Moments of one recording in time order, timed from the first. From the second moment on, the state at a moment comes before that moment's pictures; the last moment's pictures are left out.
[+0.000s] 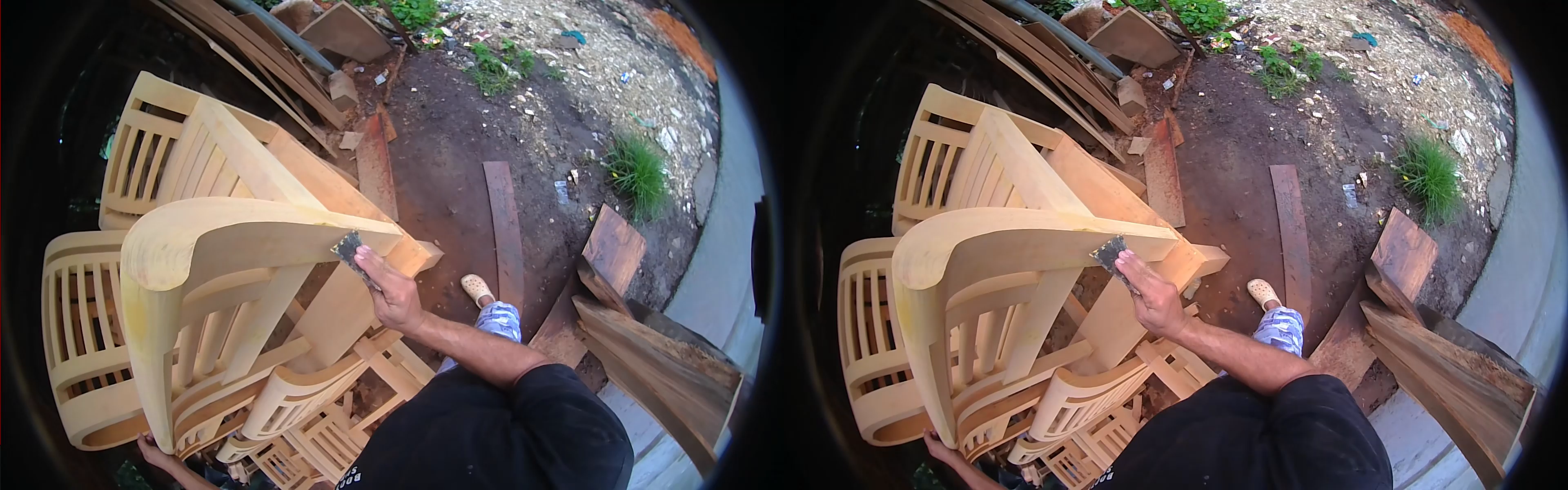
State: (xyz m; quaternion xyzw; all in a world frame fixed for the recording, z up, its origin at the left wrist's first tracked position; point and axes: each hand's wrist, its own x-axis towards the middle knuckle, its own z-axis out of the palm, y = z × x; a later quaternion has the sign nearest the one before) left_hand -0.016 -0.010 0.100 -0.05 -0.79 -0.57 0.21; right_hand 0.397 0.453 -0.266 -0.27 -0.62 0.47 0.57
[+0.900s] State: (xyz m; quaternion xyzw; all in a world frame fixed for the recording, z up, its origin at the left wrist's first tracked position) left_hand -0.027 -0.027 0.092 -0.08 -0.79 -0.58 0.19; right_hand 0.414 0.611 -0.218 -0.36 -0.56 0.73 0.16
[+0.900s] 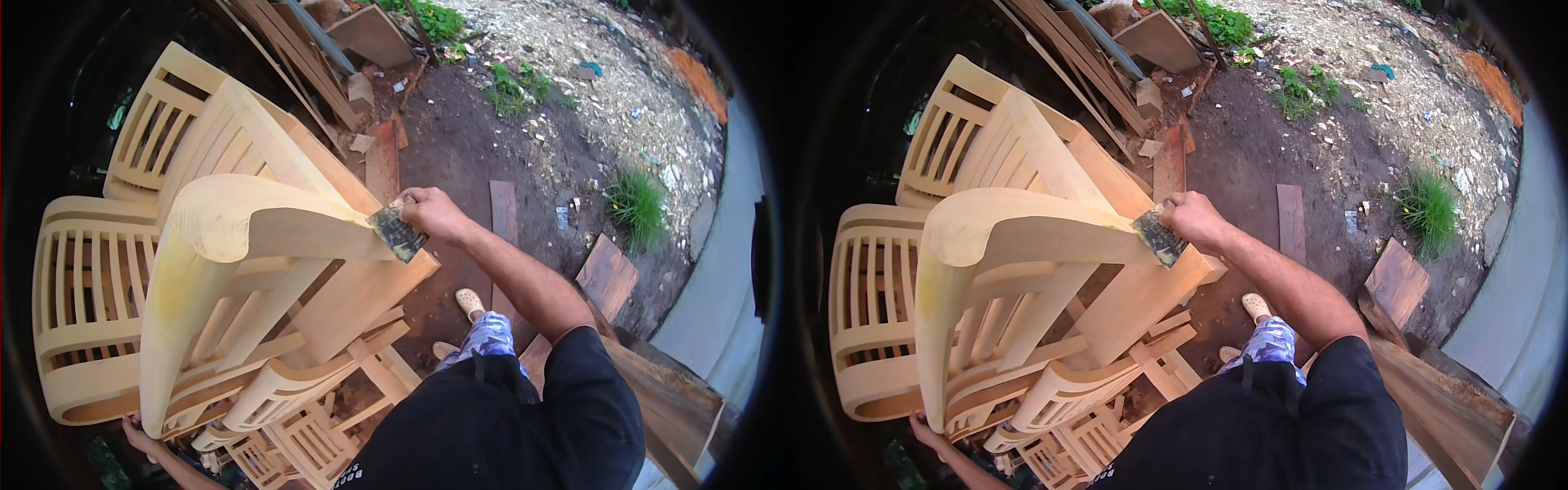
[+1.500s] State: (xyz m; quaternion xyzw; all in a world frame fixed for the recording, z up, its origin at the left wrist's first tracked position) left_hand -0.032 -0.030 0.085 -0.09 -0.76 -0.60 0.21; right_hand 0.403 0.620 -0.156 -0.33 -0.63 0.68 0.19
